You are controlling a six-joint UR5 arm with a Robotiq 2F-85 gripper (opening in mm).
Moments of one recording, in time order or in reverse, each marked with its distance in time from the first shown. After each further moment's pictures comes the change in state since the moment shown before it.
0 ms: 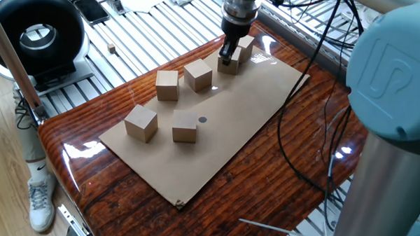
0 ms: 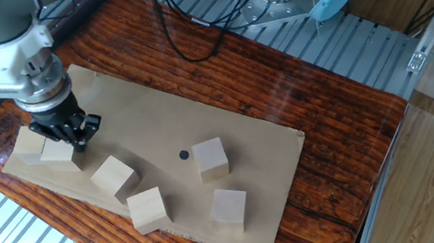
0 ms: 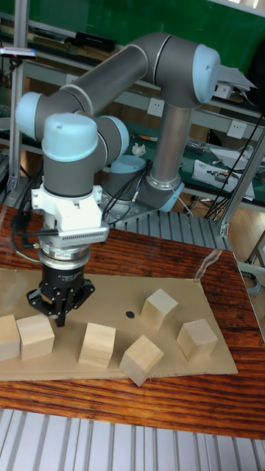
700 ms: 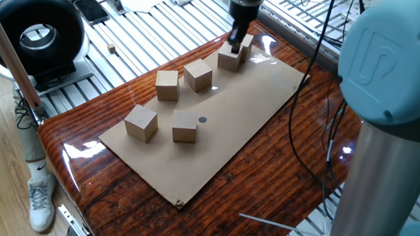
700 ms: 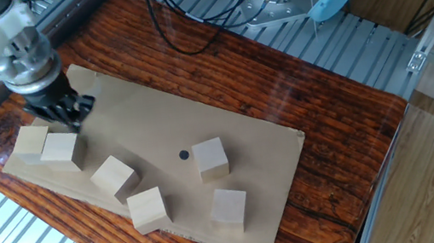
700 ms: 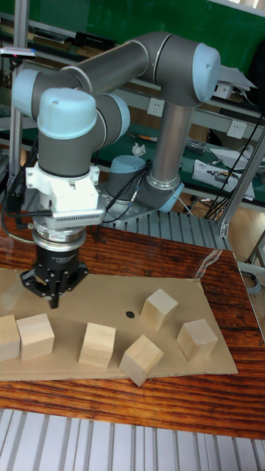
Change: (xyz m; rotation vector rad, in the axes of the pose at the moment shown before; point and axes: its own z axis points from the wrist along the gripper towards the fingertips) arm 0.023 -0.043 -0.036 0.142 0.063 -0.115
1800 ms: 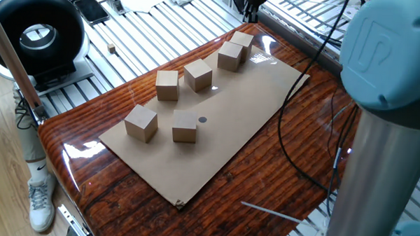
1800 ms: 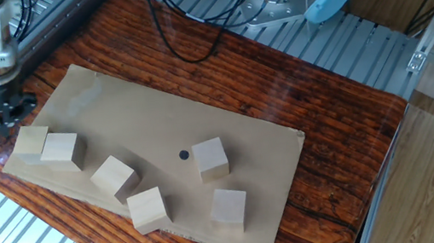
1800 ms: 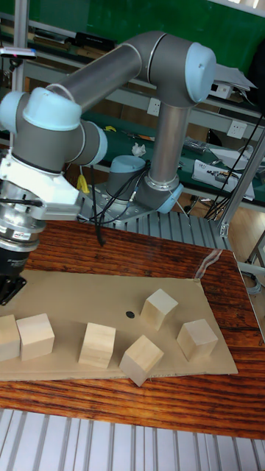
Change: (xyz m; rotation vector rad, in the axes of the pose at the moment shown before) arm -0.016 -0.123 0.003 0.312 -0.110 -0.373
